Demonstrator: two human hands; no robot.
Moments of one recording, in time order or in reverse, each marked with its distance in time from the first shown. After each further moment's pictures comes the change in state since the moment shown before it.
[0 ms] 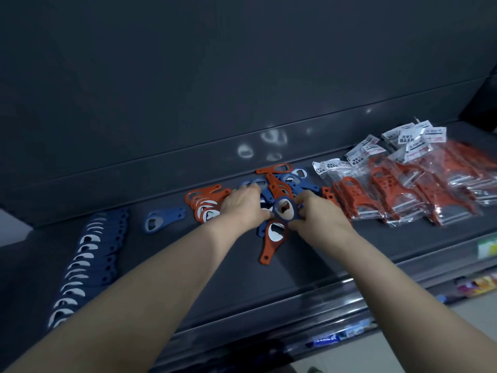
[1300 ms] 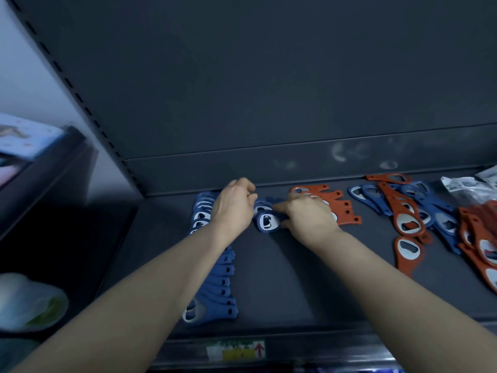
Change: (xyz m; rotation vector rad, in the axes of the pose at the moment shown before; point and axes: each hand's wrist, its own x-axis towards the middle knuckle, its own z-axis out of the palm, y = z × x) left_hand -0.056 -0.238 -0.039 -0.299 0.392 -0.131; right_hand 0.035 -0.200 0.121 -0.338 0.019 -0.533
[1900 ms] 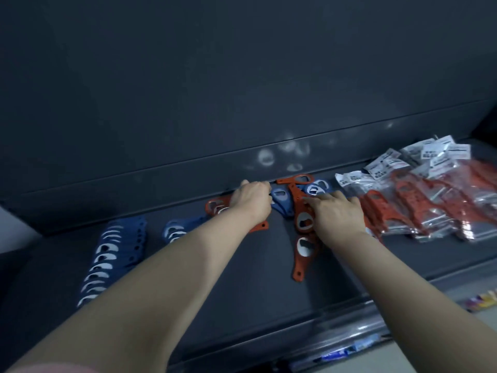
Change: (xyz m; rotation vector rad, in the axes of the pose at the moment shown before) left_hand 0.035 0.185 0.104 0.270 -0.293 0.260; right_hand -0.093 0.183 -0.036 -0.257 0.000 0.470
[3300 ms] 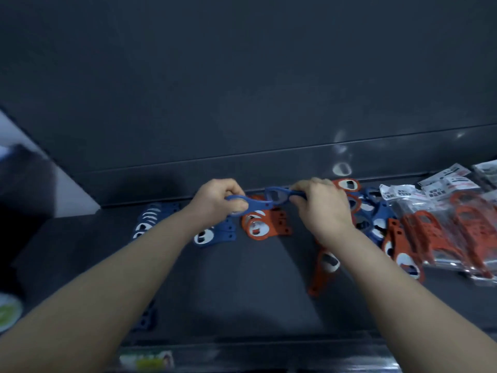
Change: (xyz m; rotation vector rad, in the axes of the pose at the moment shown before) left_hand -0.060 -0.092 -0.050 -0.609 0.053 -0.220; right_hand 0.033 -0.054 -0.029 0.551 0.176 -0.212
